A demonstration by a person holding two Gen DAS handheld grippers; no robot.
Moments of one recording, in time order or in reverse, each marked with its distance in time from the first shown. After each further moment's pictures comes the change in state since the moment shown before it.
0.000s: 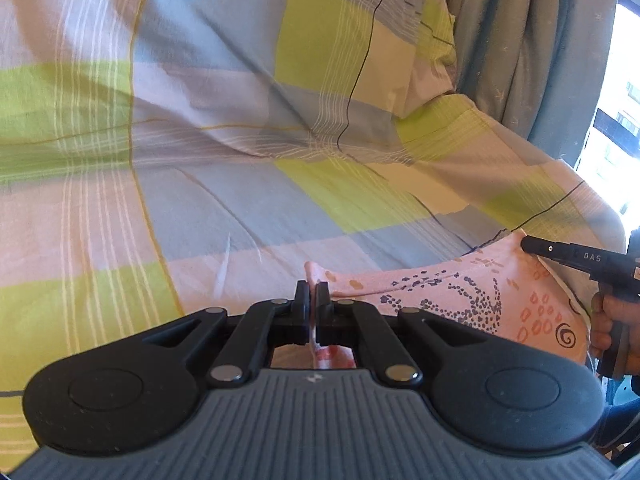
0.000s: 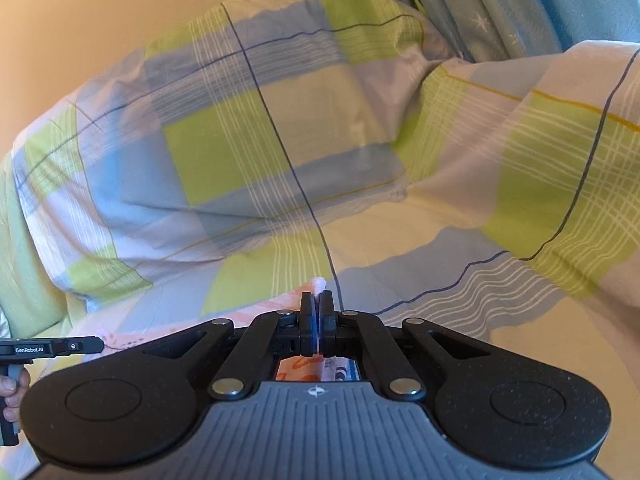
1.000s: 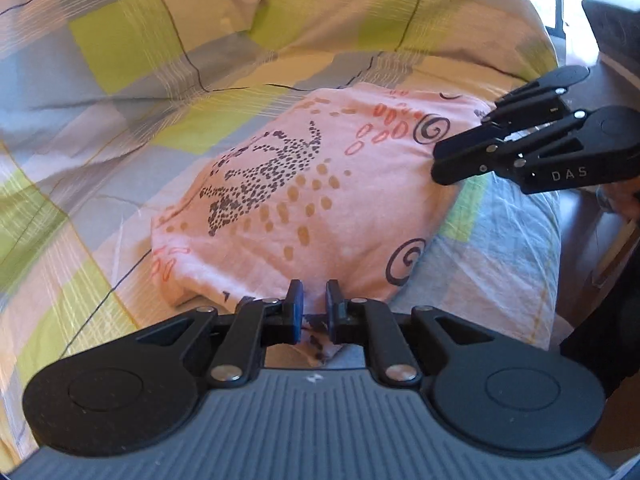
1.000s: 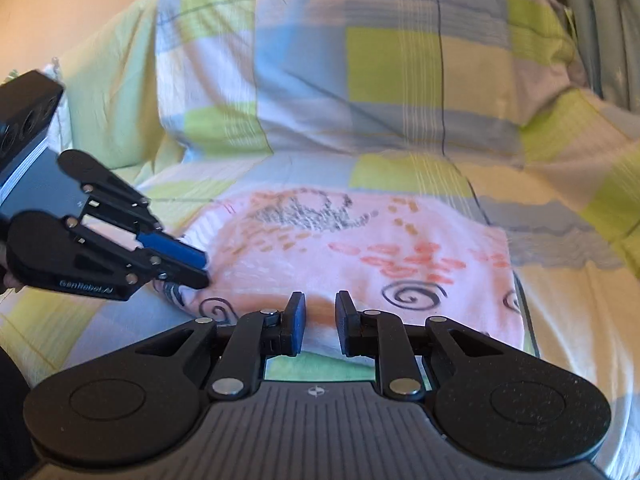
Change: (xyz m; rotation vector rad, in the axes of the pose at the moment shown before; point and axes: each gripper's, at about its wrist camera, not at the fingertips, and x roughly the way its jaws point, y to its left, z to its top) left arm -0.060 -0.143 -0.076 0.561 0.219 0.063; right arm -0.070 0.130 -0.090 -0.371 0.192 0.110
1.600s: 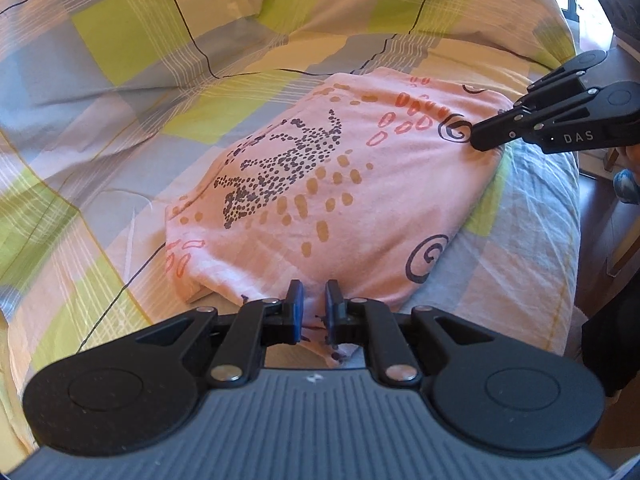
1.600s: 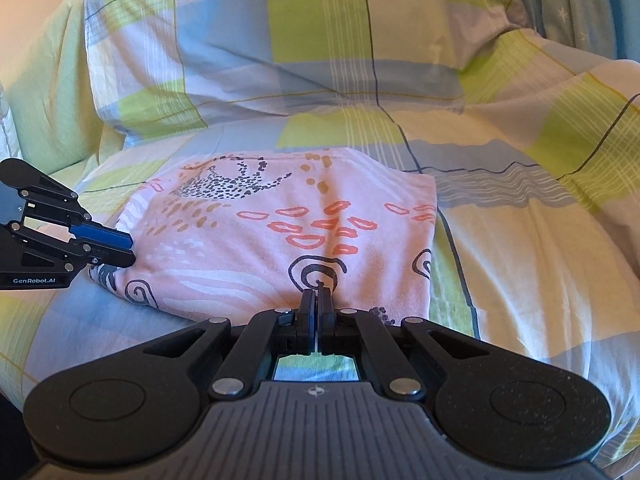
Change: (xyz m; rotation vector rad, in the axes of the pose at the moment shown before) left arm 0.006 0.003 0.010 0.063 0.064 0.060; right arm -0.001 -0.037 -0.009 0.104 0.095 -0.102
